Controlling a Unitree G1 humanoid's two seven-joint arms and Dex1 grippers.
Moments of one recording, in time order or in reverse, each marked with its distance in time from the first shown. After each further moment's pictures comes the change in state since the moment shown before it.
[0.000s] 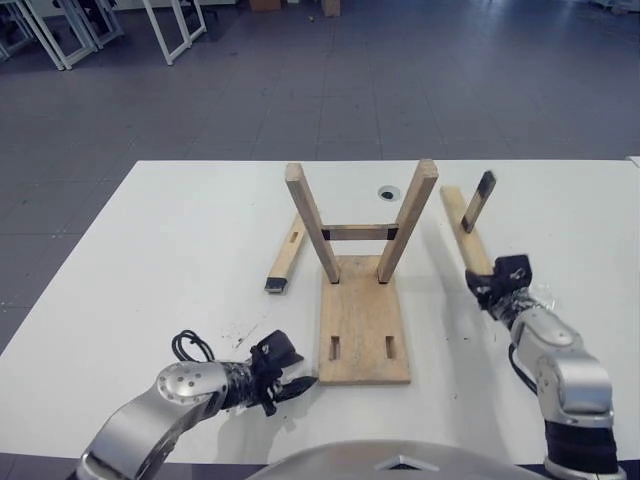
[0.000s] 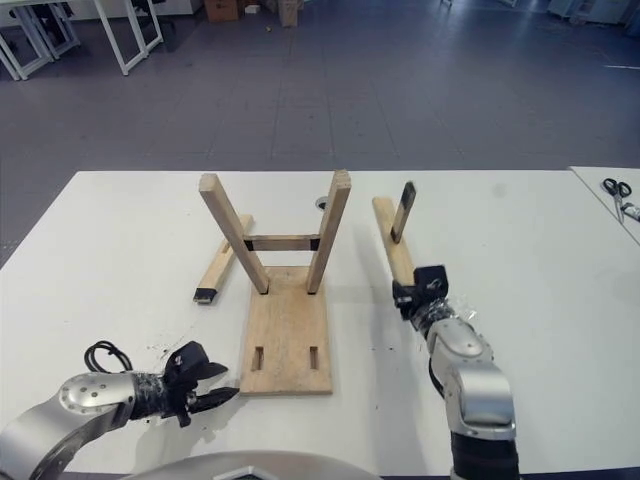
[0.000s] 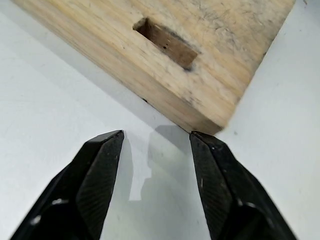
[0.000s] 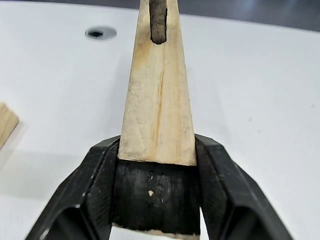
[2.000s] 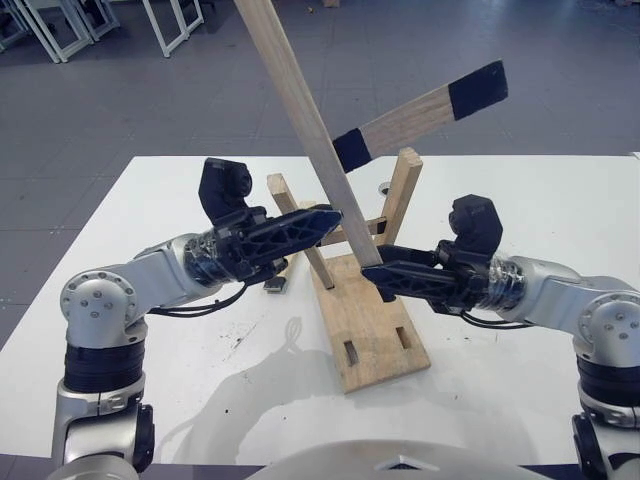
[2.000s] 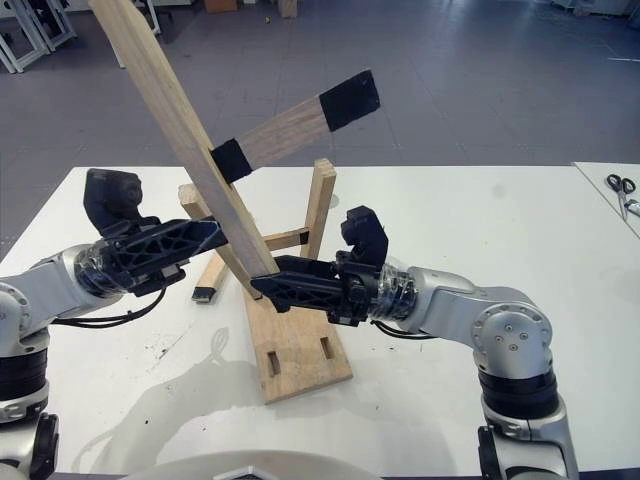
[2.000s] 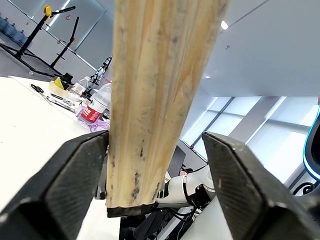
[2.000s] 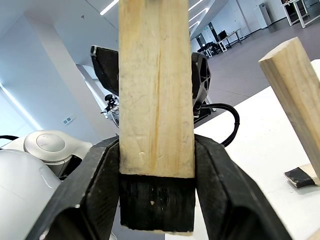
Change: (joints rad) left arm -0.584 -0.028 0.290 0.369 -1.455 0.072 0.109; right arm -0.298 -0.261 0.150 -0.079 1.403 0.220 0.312
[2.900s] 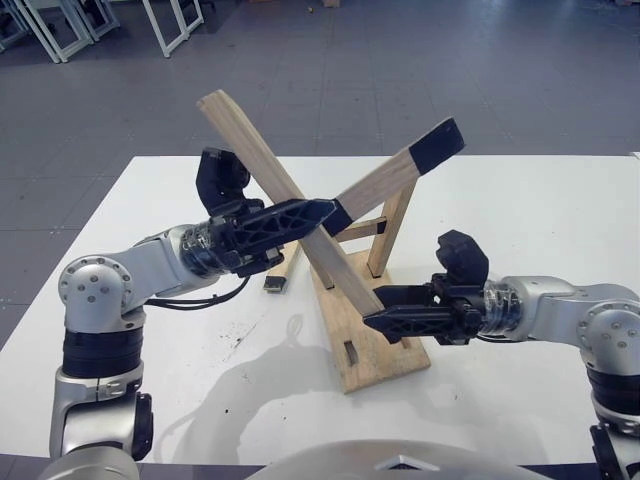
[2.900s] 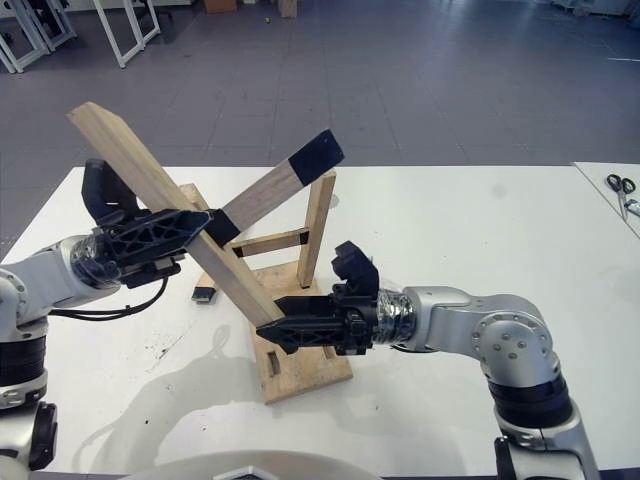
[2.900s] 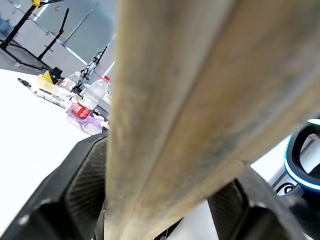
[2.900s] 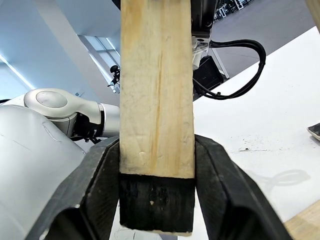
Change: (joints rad) left arm -0.056 0.038 0.000 0.086 -0.037 0.073 -0.035; right arm 0.042 -0.085 0.060 -0.018 -0.075 0.080 0.157
